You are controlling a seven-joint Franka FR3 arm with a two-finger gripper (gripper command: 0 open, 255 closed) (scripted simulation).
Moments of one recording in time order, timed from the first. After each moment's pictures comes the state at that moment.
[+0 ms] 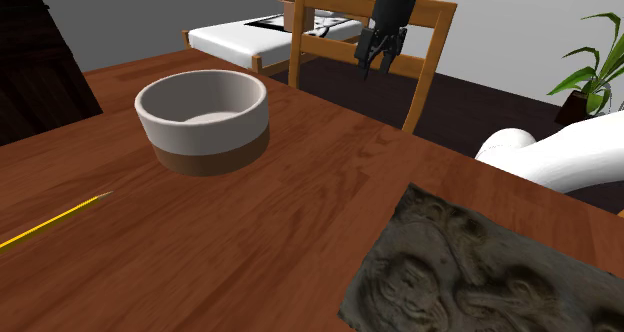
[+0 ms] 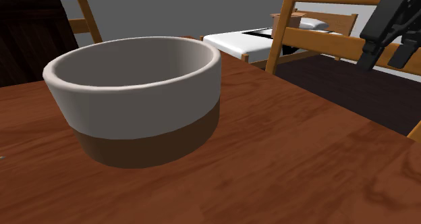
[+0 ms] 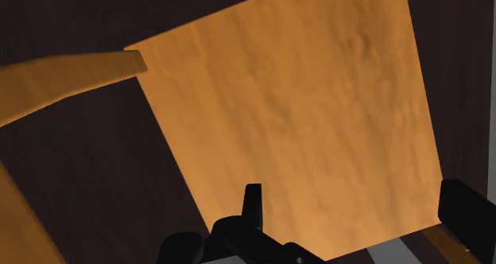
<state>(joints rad) -0.01 -0.75 0.03 -2.30 0.11 1.60 0.14</state>
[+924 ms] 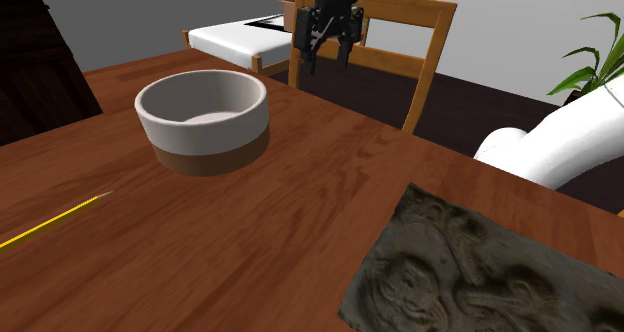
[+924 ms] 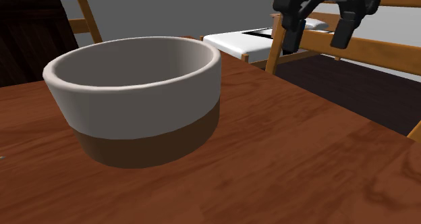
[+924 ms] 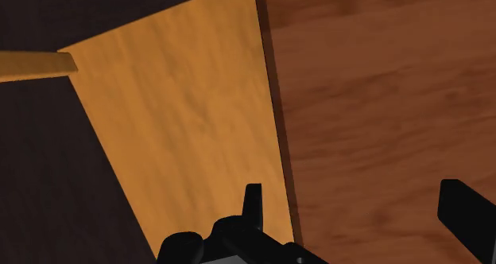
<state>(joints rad) 0.04 -0.48 0.28 -1.96 0.18 1.51 0.43</state>
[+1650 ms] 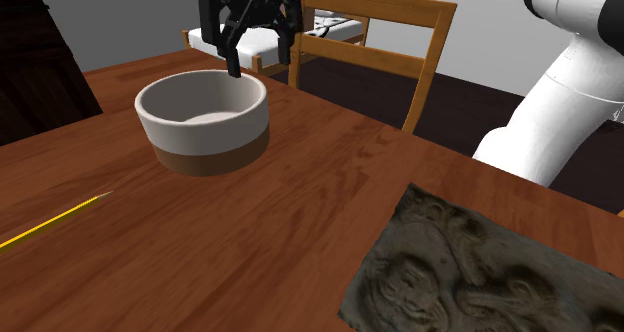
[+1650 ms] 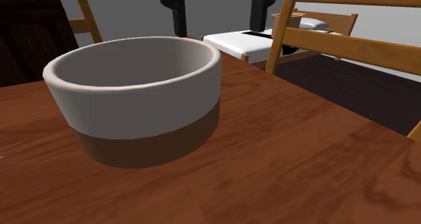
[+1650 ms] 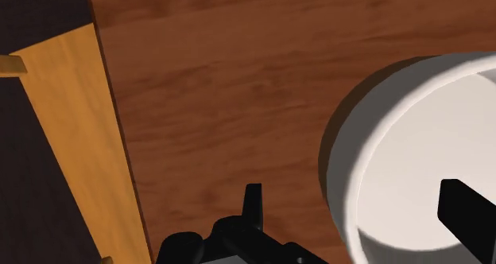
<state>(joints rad) 0.10 -0.09 0.51 -1.51 0.10 1.39 0.74</state>
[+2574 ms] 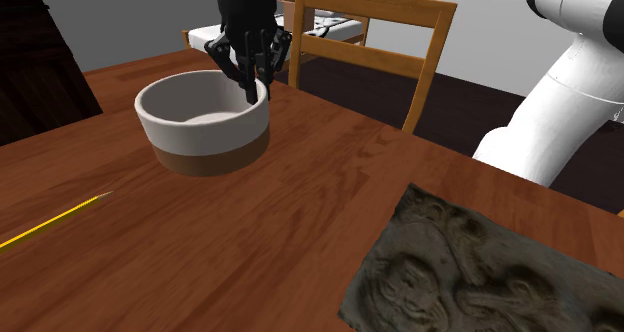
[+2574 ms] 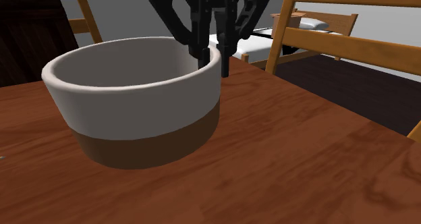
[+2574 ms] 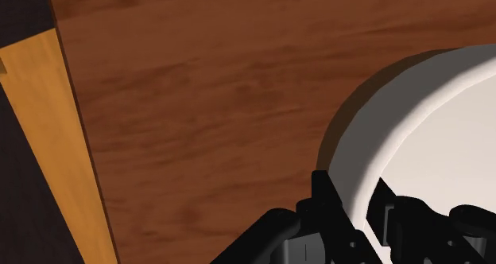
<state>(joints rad) 0.11 -0.10 0.52 -1.61 0.10 1.49 0.74</state>
